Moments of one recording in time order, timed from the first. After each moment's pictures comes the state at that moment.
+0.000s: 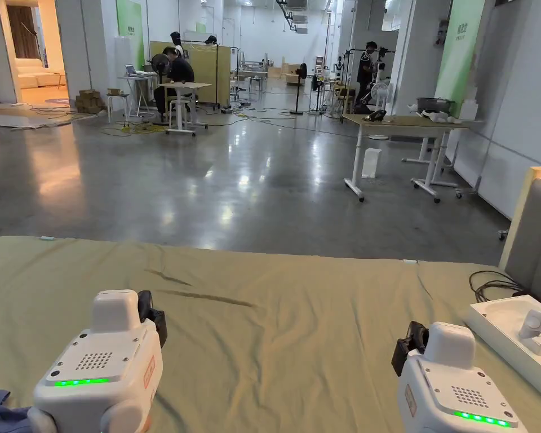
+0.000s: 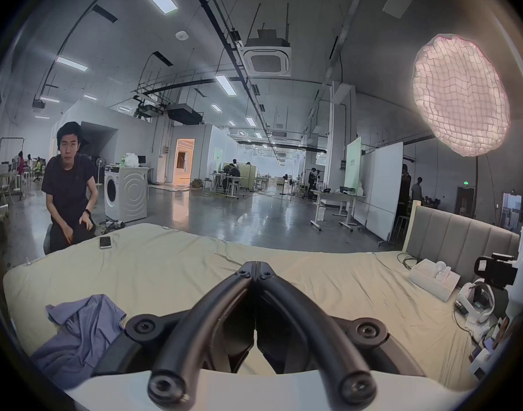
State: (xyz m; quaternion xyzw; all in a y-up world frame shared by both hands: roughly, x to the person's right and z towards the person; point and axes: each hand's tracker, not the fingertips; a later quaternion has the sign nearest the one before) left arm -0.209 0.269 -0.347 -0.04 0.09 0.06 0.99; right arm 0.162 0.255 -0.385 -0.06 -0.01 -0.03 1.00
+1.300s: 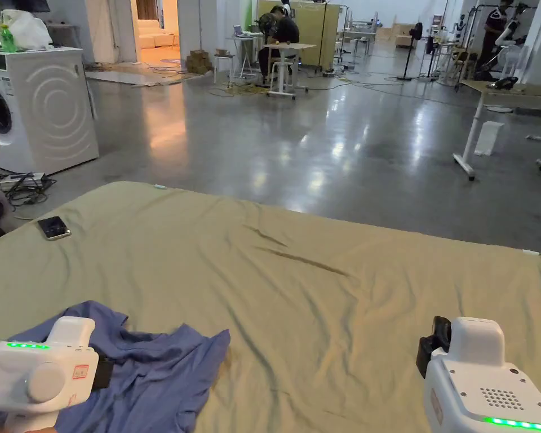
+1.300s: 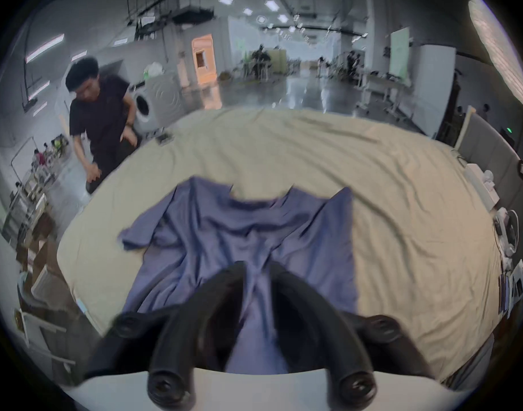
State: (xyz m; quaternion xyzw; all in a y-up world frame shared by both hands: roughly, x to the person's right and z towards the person) left arm -0.423 0.171 -0.261 -0.42 0.18 0.08 0.89; right arm 0.066 0.236 -0.375 -0.10 0.11 0.04 0.99
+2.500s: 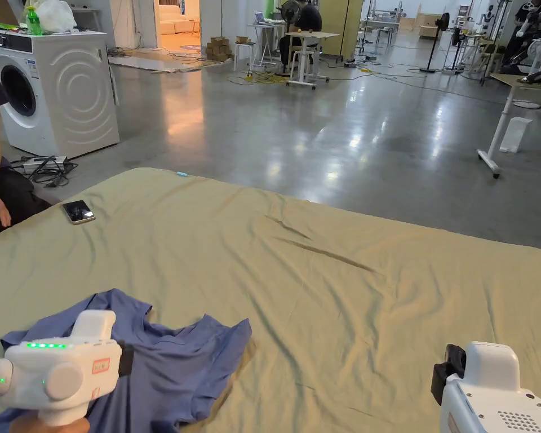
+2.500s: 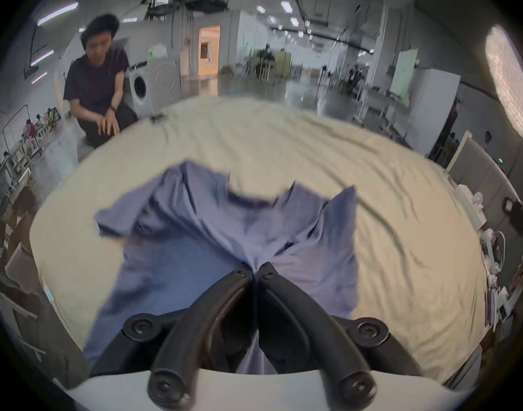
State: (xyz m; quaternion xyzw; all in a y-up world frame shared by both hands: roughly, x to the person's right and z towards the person) left arm -0.430 0.169 -0.256 -0.33 0.15 0.12 0.92; right arm 0.051 0.208 -0.370 -0.16 0.12 0.06 0.98
